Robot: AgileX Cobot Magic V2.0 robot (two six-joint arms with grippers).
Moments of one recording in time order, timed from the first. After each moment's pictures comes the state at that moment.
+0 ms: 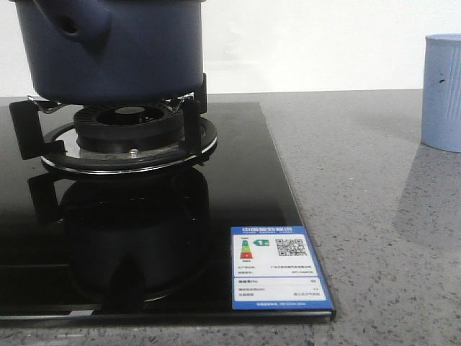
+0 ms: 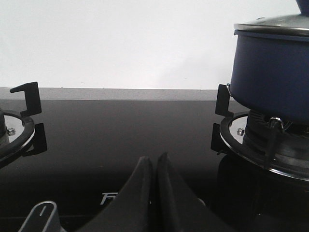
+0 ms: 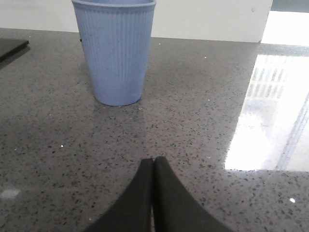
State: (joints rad) left arm -0.05 0.00 0.00 -0.09 0.09 0.05; right arm -0.04 -0.01 0.01 -0.03 0.22 -0.03
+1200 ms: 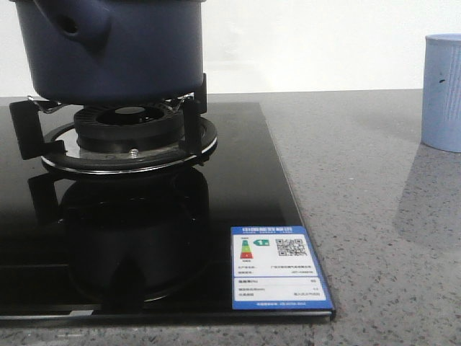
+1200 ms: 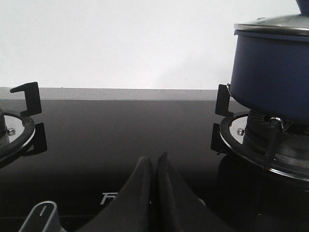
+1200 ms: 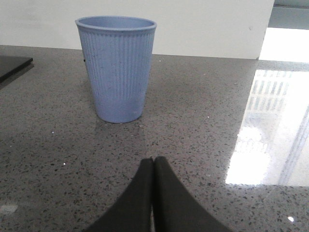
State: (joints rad) left arm -0.05 0.00 0.00 -0.09 0.09 0.05; right arm -0.04 -0.01 0.01 -0.03 0.17 -0.03
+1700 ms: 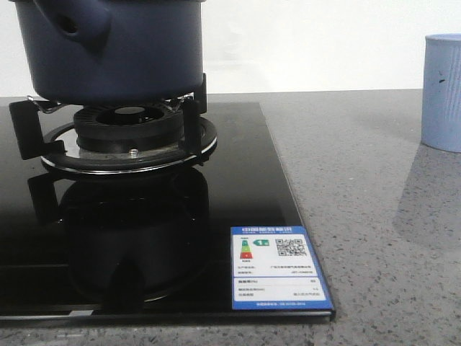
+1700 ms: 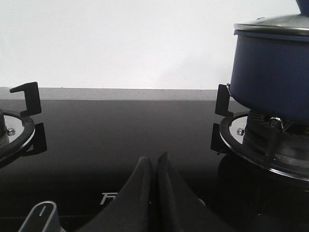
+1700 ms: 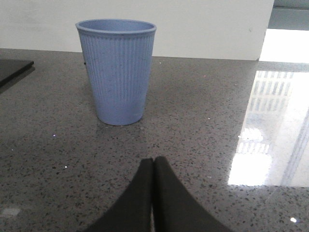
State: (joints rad) left arm -0.05 0.00 0.00 -0.09 0.09 0.05; right arm -0.04 -0.01 0.01 -0.01 0.16 -0.03
